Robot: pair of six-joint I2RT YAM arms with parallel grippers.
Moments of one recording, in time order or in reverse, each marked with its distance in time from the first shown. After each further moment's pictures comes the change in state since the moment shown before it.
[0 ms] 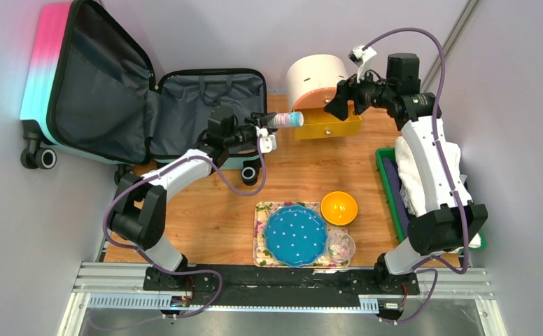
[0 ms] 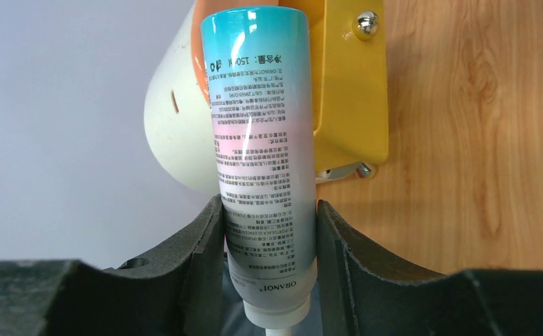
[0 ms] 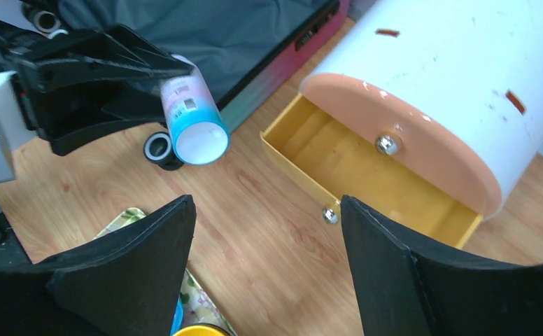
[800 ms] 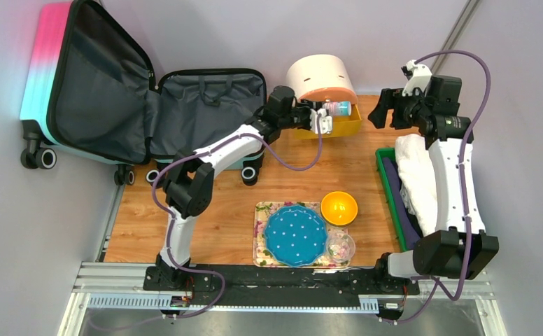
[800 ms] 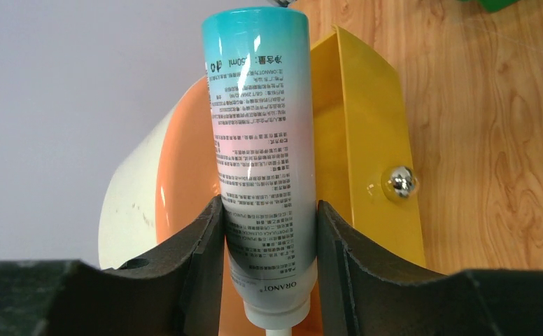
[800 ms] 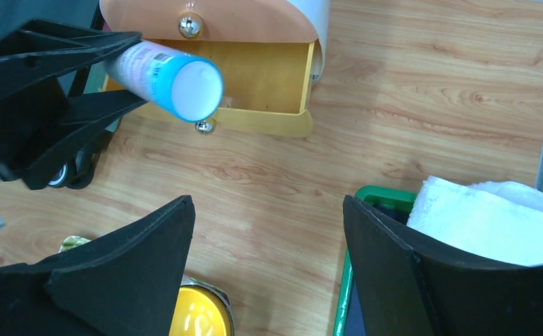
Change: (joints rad) left arm -0.230 0.432 0.656 -0.278 -0.167 -0.027; right arm -0.251 -0.188 -0.240 -0.027 0.263 0.149
